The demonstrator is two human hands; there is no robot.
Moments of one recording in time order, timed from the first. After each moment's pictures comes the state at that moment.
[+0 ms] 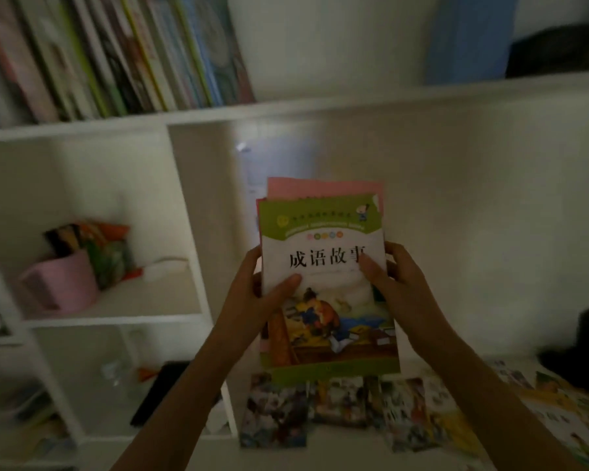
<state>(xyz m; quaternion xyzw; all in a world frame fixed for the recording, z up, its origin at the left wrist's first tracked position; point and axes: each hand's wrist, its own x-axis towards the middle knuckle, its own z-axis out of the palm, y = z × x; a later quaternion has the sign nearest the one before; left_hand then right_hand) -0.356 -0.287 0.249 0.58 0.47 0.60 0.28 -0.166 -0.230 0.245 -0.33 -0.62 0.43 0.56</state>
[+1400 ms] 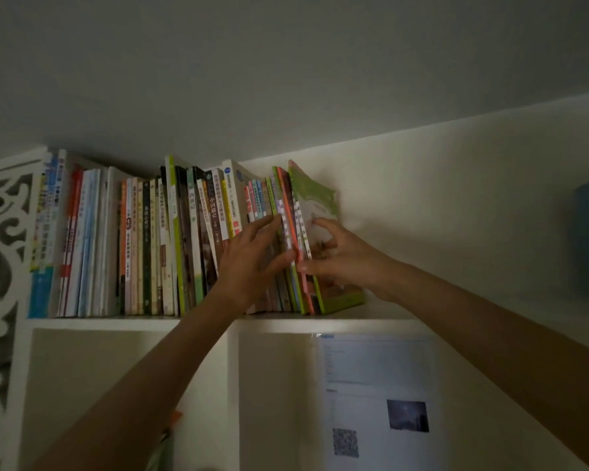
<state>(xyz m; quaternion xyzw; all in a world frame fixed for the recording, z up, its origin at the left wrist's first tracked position) -0.505 -0.145 0.513 0.65 0.55 0.44 -0.29 -0.346 -0.059 0.530 -0.16 -0.84 0.30 0.42</state>
